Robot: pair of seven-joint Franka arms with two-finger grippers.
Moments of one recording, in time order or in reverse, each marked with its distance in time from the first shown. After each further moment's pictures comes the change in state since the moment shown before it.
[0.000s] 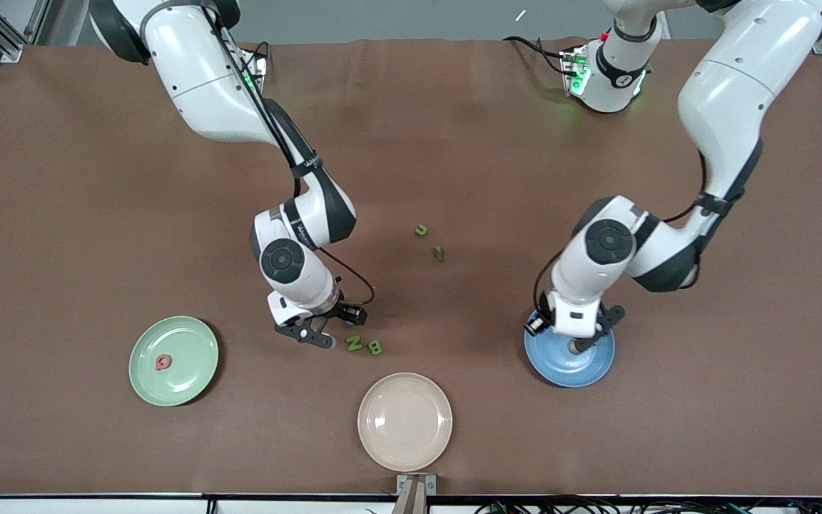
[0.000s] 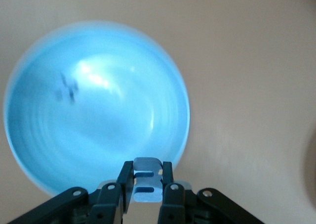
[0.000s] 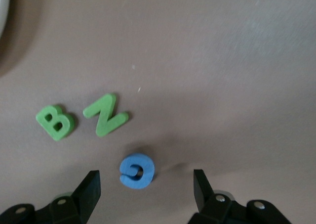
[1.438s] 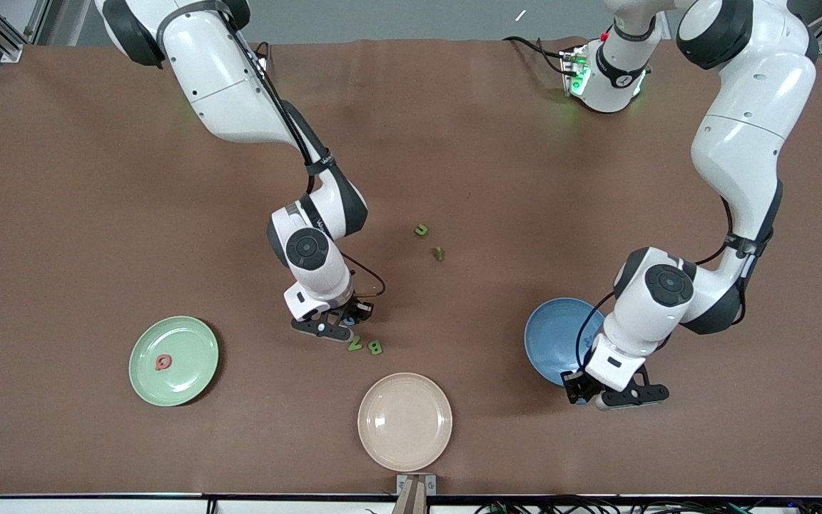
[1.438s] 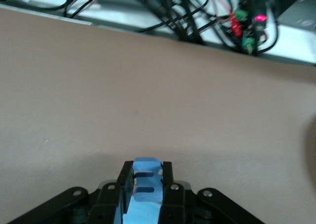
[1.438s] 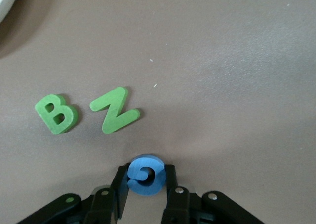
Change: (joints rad) left arm -0.051 0.192 0.137 0.234 0.000 0.288 0.624; right arm 0.031 0.029 -0.010 -0.002 -0.095 0.070 0.011
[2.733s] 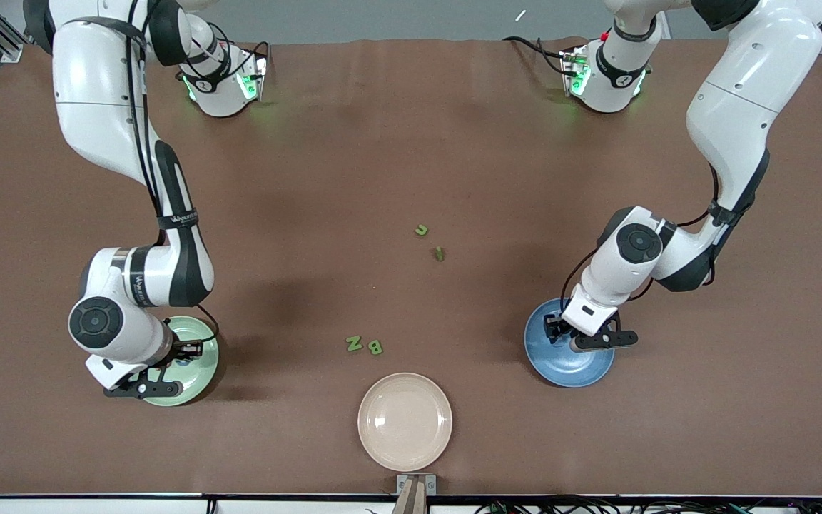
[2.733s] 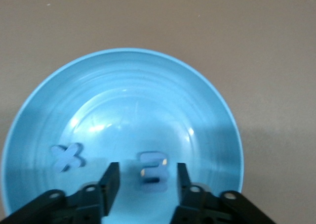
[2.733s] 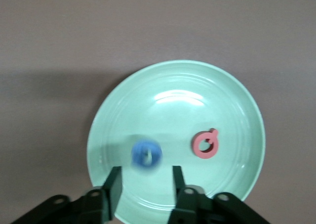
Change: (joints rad) left arm 0.035 -0.218 0.004 -0.430 0.000 -0.010 -0.091; right arm -0.279 -0.025 -0.220 0.136 -0.001 -0.310 -0.698
